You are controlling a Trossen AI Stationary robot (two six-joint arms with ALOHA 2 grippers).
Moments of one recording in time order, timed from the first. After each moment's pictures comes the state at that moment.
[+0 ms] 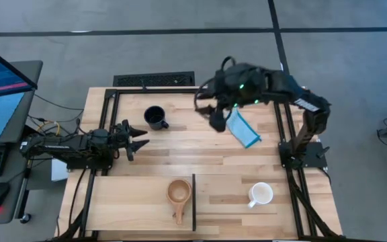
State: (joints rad) left arm 0.01 0.15 0.04 -0.01 -0.26 -0.27; right arm -0.04 1.76 2.35 -1.14 0.06 0.01
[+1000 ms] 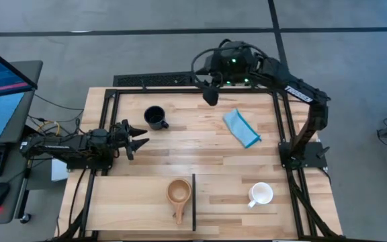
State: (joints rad) left arm 0.01 0.15 0.04 0.02 -0.28 -0.31; right arm -0.31 1.72 2.09 -0.84 -0.07 -0.17
